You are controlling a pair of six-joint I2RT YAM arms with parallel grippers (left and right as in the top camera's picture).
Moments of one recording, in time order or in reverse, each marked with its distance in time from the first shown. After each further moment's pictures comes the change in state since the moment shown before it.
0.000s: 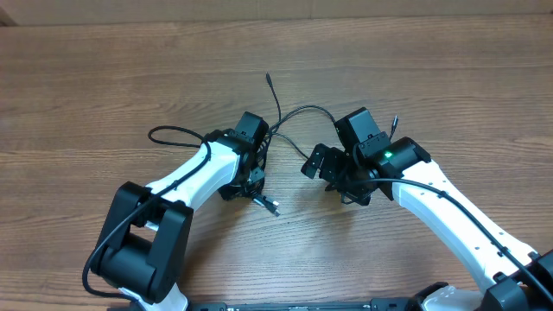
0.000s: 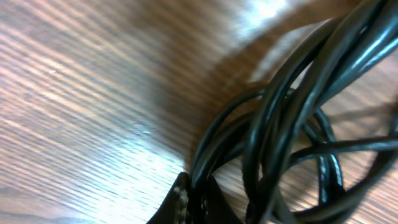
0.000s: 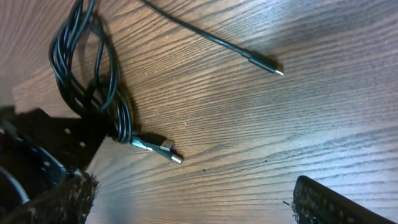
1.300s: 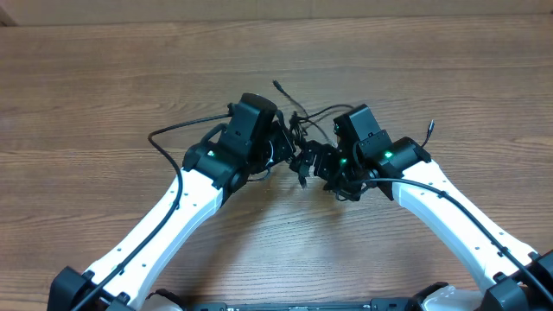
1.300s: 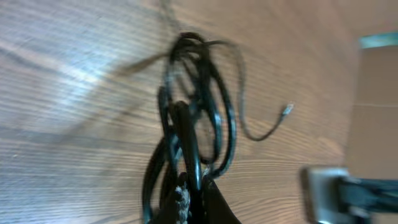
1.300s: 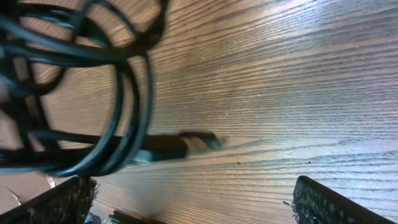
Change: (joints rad) left arm -0.098 -0.353 0.038 0.285 0.238 -0.008; right arm 0.000 0.000 0.000 0.079 -0.121 -0.025
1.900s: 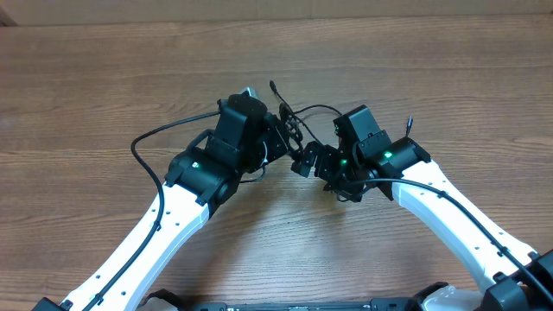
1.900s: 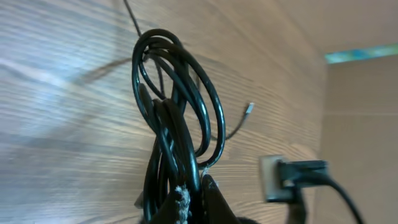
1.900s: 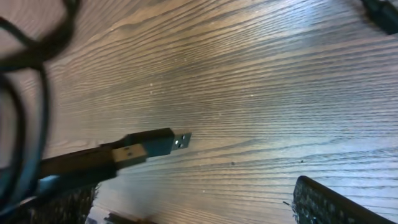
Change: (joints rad) left arm 0.000 -0.099 0.000 -0.018 -0.034 -0.019; right arm 0.000 0.000 0.000 -0.004 0.003 0.000
